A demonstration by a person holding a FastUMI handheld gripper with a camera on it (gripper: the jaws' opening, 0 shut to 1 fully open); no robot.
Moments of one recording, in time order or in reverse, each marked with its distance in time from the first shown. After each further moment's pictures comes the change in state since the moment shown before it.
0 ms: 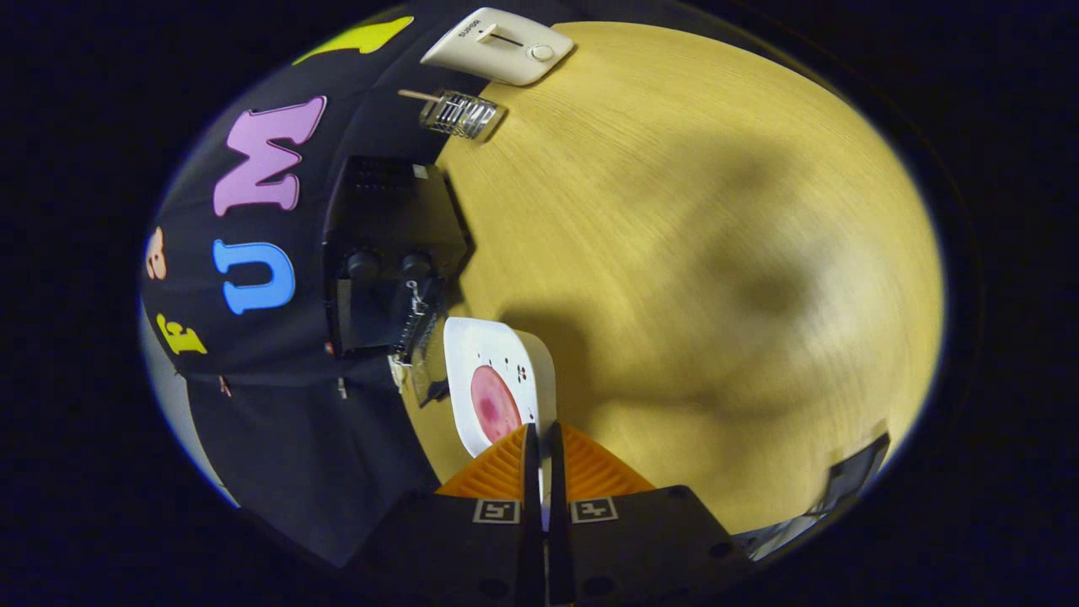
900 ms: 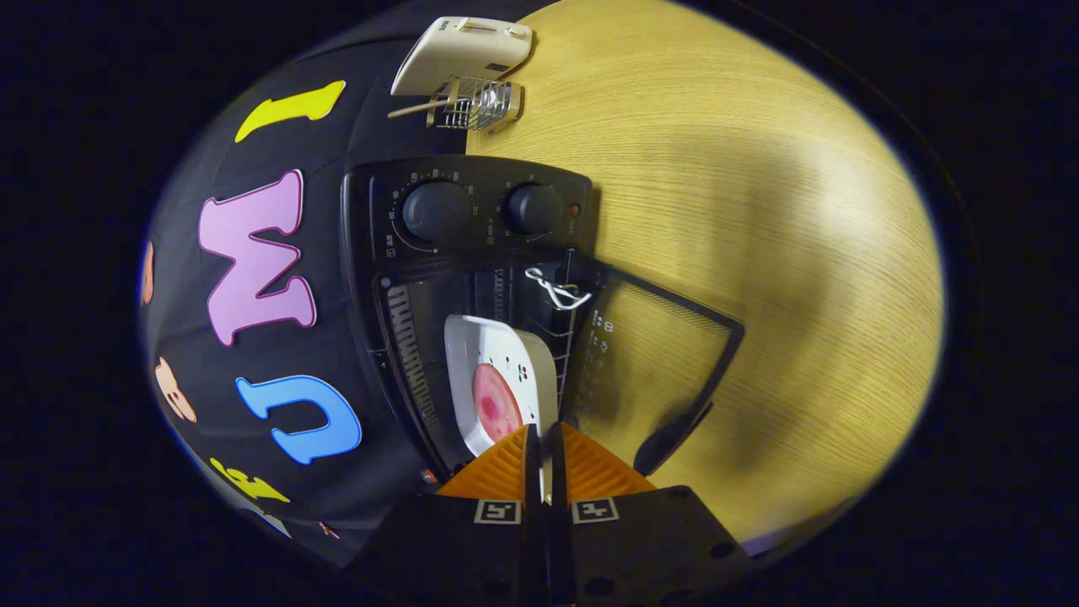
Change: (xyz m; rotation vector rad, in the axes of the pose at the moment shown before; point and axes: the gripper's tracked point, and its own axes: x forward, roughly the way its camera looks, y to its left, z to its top) arm 0.209 0.180 -0.010 0.444 -0.349 0.100
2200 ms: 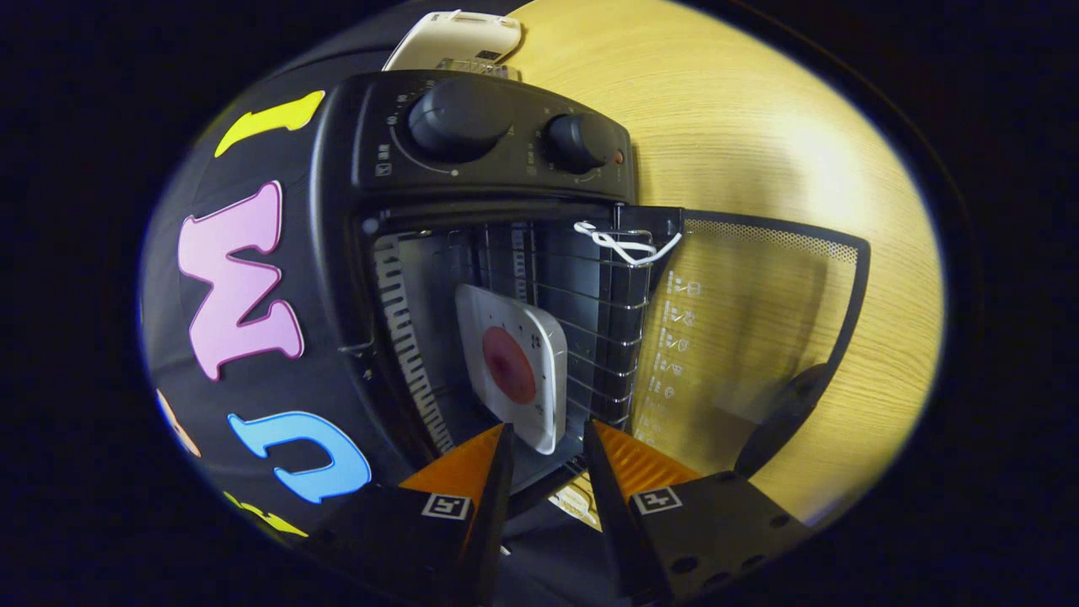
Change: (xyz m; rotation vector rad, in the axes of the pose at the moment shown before) arm 0.028 0.035 -0.027 0.066 -0.025 0.002
